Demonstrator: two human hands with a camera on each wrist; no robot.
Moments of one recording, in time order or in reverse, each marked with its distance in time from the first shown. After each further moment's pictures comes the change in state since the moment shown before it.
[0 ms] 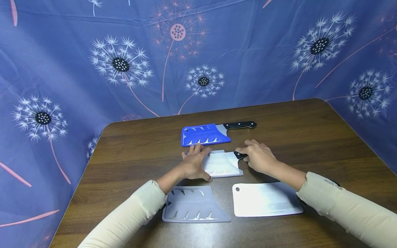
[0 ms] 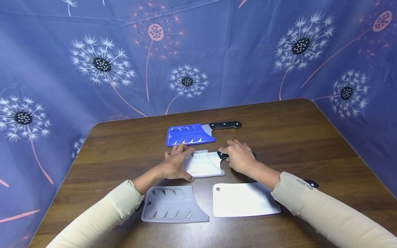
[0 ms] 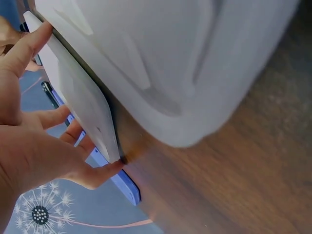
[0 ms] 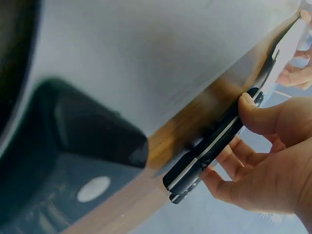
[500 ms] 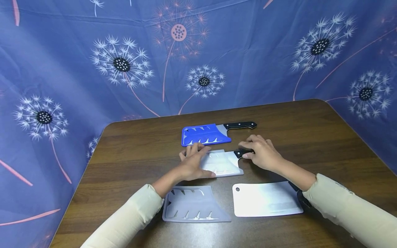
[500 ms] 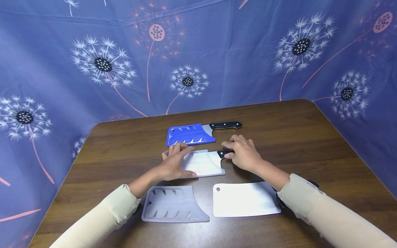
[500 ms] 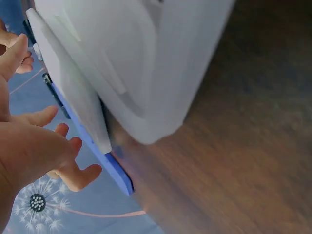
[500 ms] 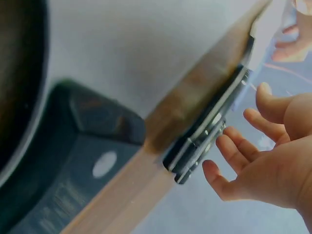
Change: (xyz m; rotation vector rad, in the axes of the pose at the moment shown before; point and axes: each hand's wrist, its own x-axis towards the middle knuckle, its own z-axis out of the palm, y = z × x) left_hand -0.009 -0.008 0.004 -0.122 0.100 0.059; right_hand -0.002 0.008 -0.013 0.203 0.027 0.021
